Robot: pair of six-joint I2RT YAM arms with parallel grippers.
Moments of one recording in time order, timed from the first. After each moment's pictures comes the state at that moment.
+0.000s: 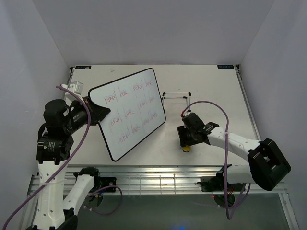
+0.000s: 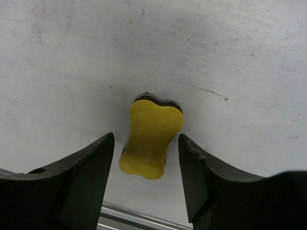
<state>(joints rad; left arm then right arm) -0.07 0.74 1.21 -0.76 0.48 -0.45 0.69 1.30 0.67 -0.47 0.05 0.36</state>
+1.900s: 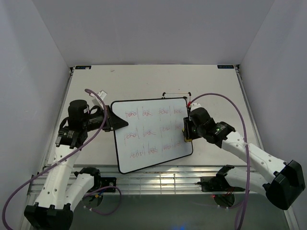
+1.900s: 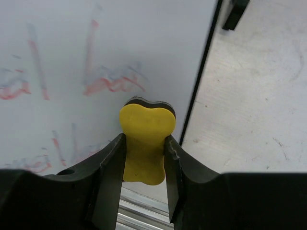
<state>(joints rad) -0.15 0.81 0.91 -0.61 0.77 -0.50 0.72 1.05 0.78 -0.60 0.14 0.36</state>
